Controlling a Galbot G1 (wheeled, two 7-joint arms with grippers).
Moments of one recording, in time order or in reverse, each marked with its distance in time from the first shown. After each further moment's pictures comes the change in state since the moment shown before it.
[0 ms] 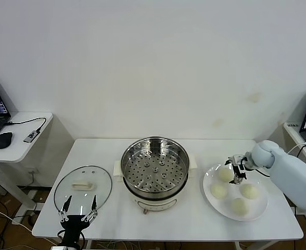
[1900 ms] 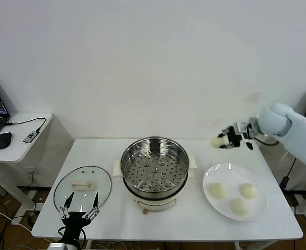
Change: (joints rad) left arm -0.005 0.052 0.007 -0.039 -0.063 0.029 0.008; right arm 0.646 -0.066 -0.512 0.295 0.462 -0.006 0.060
